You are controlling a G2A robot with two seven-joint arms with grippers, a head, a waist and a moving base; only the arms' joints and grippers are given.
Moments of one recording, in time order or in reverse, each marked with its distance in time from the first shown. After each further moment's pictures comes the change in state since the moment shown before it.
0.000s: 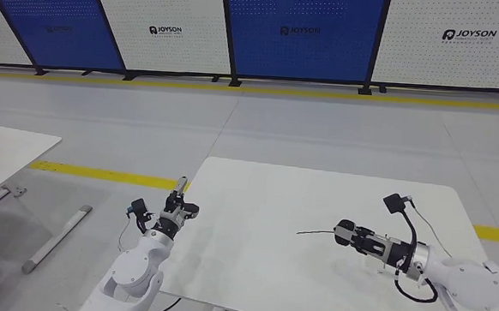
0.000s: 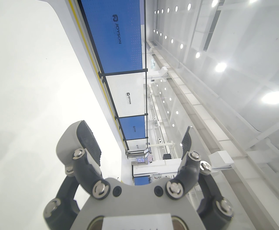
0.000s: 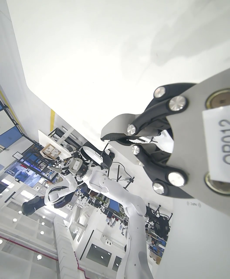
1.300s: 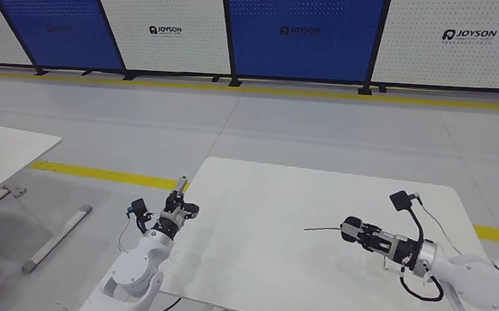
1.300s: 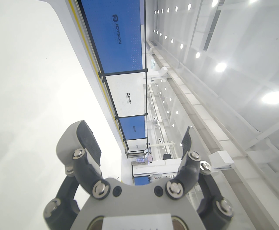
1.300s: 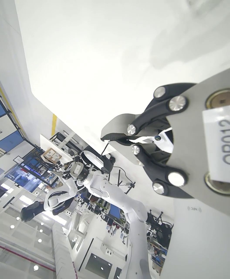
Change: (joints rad) left arm 0.000 0.000 0.000 0.000 0.000 0.000 0.000; right arm 0.000 -0.003 0.044 0.016 -0.062 0.000 0.013
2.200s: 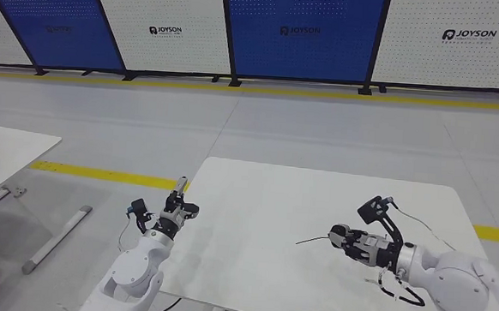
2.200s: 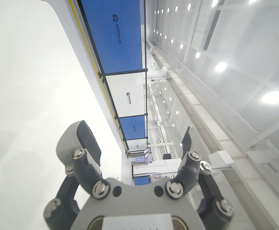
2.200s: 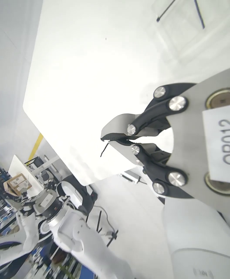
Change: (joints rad) left arm 0.000 0.000 0.000 0.000 0.000 0.000 0.000; right arm 0.002 0.011 -0.094 -0.155 -0.417 0.000 -0.077
